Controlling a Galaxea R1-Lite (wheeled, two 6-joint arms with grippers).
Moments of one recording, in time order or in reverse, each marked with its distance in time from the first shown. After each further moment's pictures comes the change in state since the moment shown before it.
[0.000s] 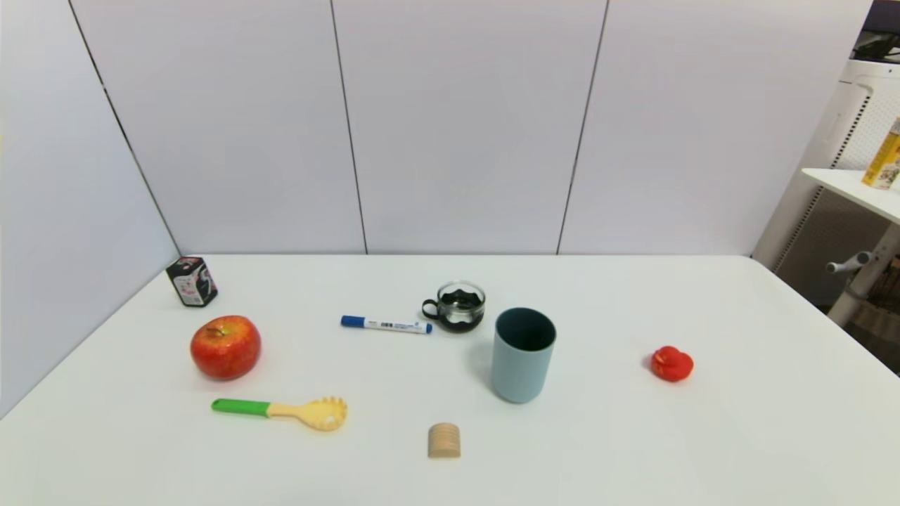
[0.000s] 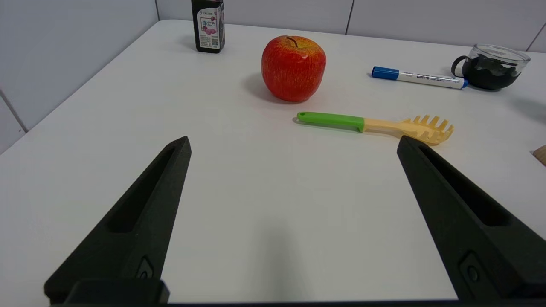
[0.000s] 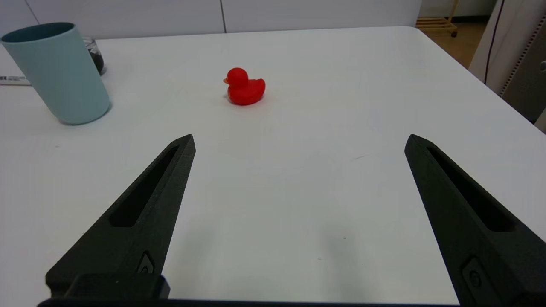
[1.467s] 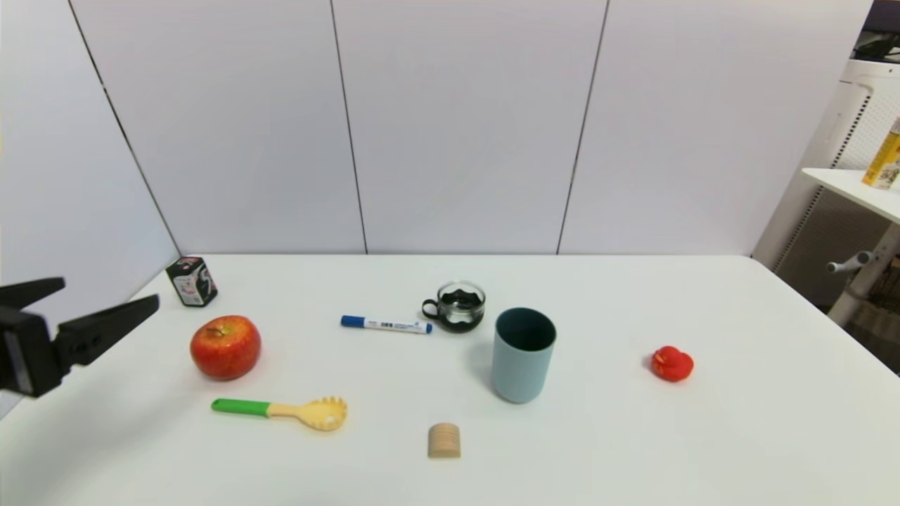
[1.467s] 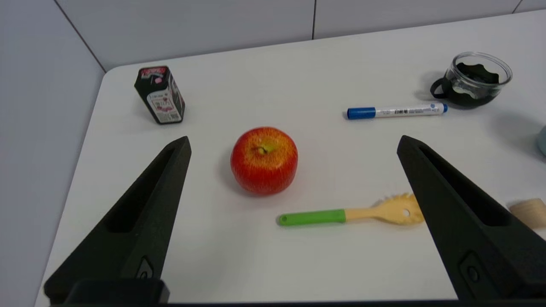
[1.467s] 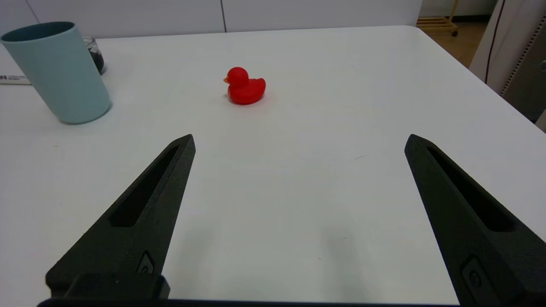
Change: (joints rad) left arm -0.028 0.997 -0.651 -0.085 -0.138 0.171; right arm 0.000 0.000 0.001 0.001 0.000 0.000
